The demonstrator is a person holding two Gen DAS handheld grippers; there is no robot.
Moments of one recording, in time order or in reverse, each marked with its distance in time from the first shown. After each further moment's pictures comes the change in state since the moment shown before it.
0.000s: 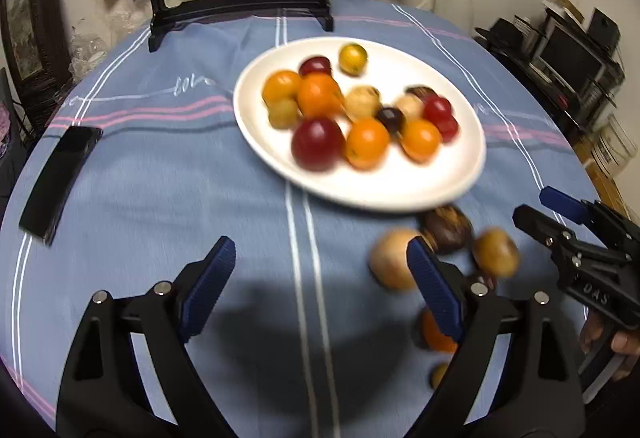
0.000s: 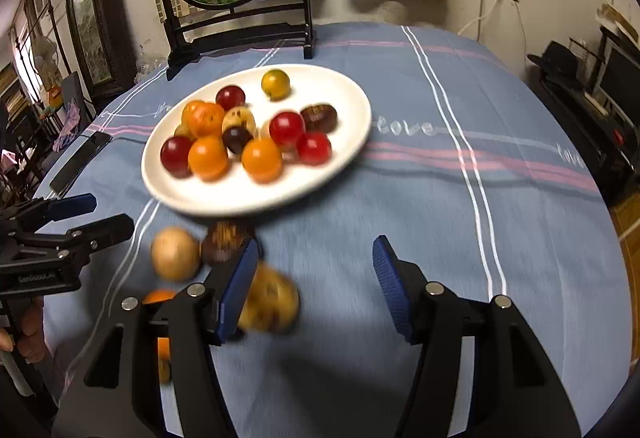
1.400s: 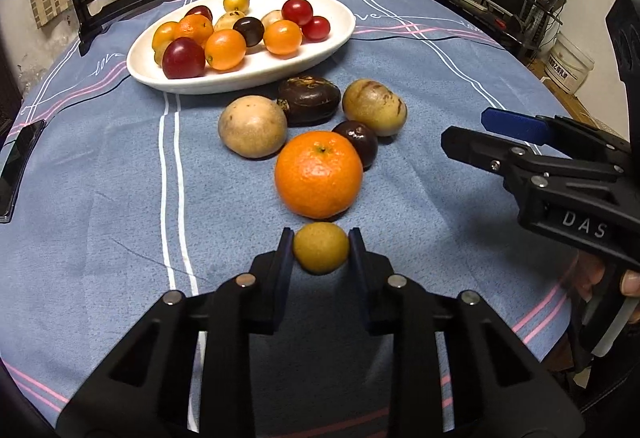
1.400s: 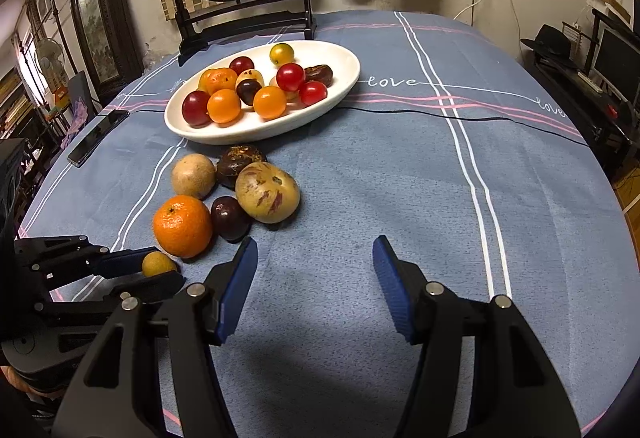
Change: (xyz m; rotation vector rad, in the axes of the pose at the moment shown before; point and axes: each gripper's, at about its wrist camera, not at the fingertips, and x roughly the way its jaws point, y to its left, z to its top) left arm -0.004 -0.071 -0.078 0.207 0.078 -0.107; right arm -0.033 -0.003 -0.055 0.010 0.008 0.024
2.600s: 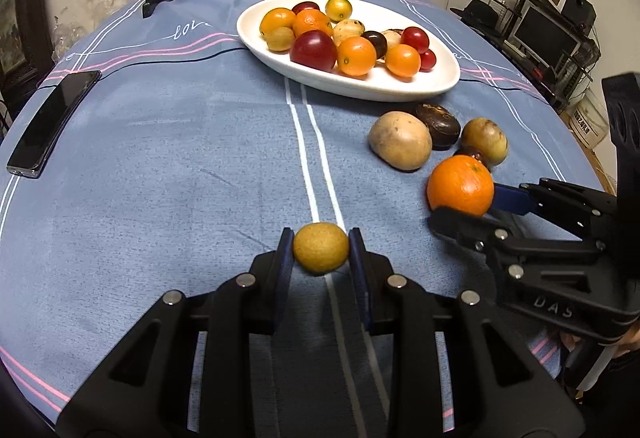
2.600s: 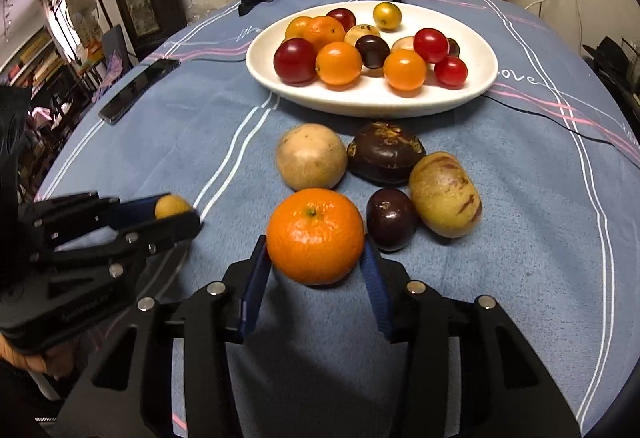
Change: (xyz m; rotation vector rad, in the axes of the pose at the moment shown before) left arm -0.013 0.091 -0.010 -0.174 -0.051 0.028; right arm 0.054 0.088 0.014 -0.101 0.134 0.122
